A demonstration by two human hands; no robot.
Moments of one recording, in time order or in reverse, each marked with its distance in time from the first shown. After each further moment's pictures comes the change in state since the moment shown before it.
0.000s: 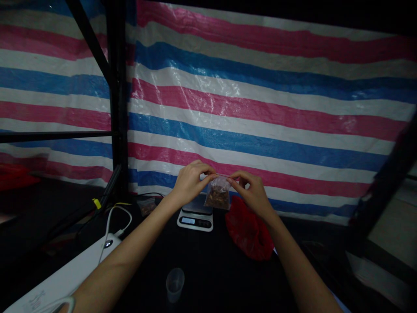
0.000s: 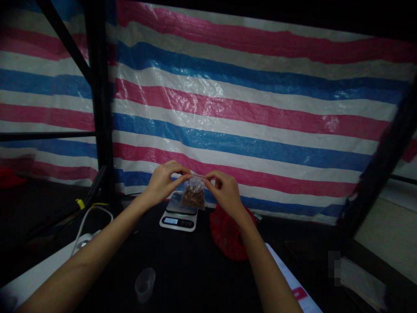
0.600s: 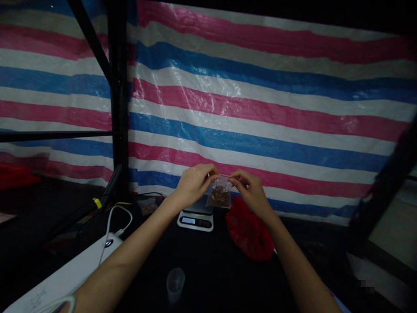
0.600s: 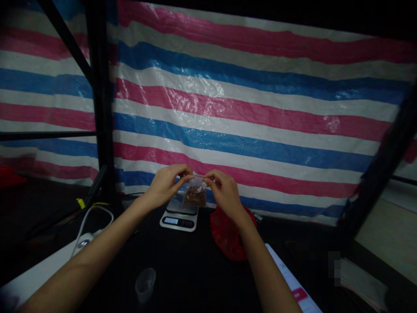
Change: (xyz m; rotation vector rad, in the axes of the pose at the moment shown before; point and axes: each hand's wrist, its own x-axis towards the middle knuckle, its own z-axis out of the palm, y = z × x) left_hand -0.001 0.008 -0.001 0.031 -0.087 0.002; right_hand 0.001 0.001 0.003 0.085 -0.028 0.014
